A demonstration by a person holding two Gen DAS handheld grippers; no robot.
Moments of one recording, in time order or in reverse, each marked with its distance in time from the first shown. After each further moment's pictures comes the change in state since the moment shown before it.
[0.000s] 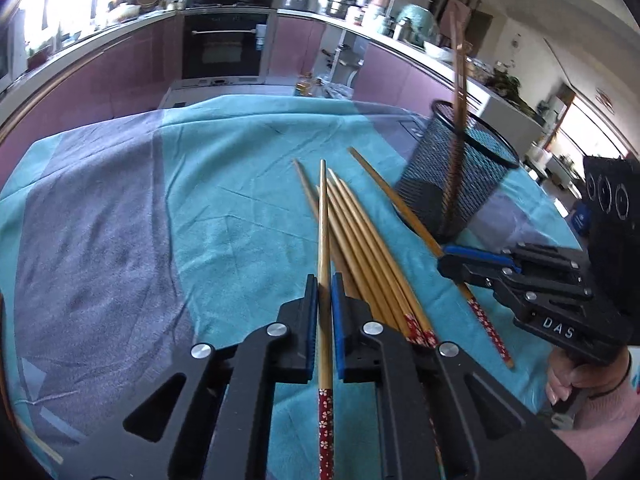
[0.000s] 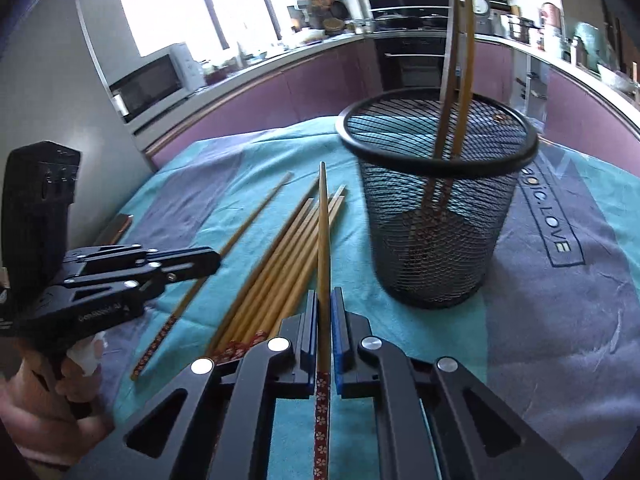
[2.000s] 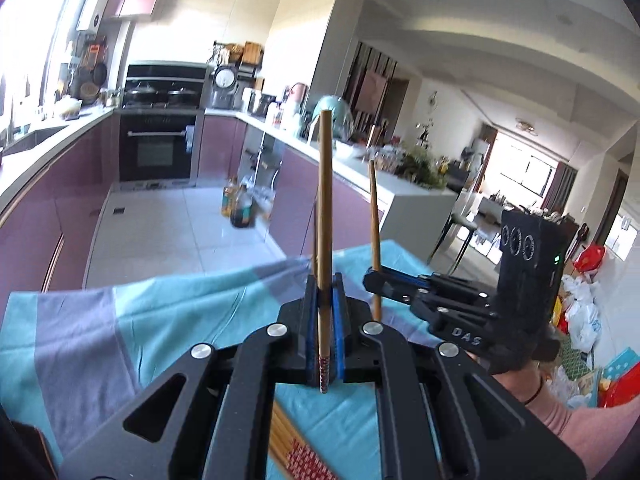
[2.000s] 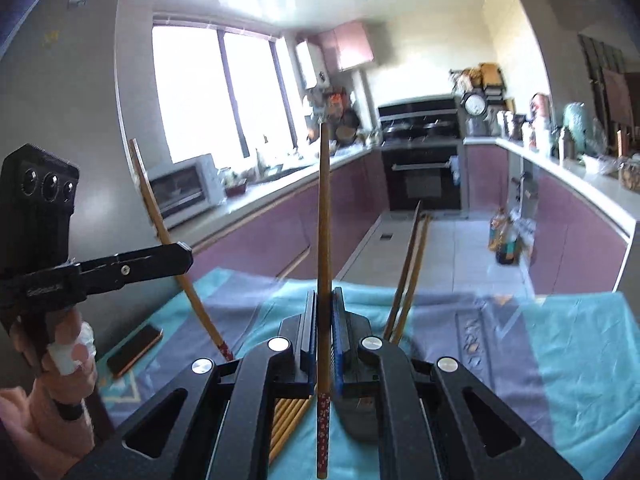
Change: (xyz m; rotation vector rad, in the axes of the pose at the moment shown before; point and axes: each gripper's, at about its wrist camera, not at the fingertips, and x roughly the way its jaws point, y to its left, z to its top) left arm -0.136 -0.079 0.110 0.142 -0.359 -0.237; right arm -0.114 -0.027 0.085 -0.023 -0.449 -0.013
